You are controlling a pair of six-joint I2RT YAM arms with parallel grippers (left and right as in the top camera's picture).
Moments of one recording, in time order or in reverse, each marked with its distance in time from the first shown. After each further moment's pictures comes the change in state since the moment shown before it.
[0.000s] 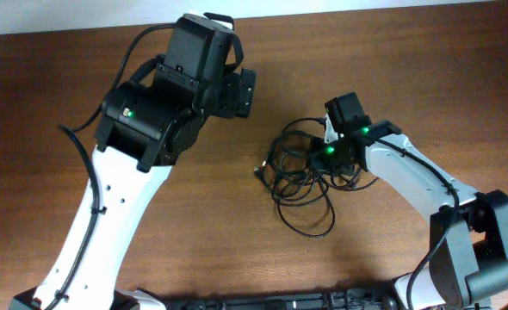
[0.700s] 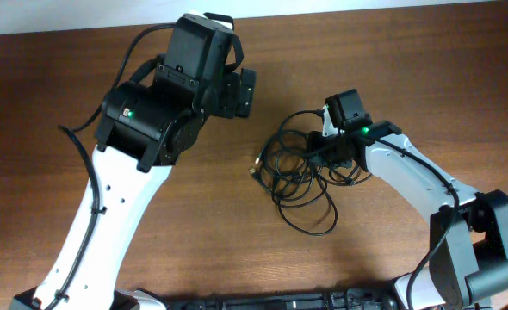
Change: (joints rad) left arm 0.000 0.000 0.000 0.000 0.000 0.000; right arm 0.000 0.000 0.000 0.091 -0.012 -0.036
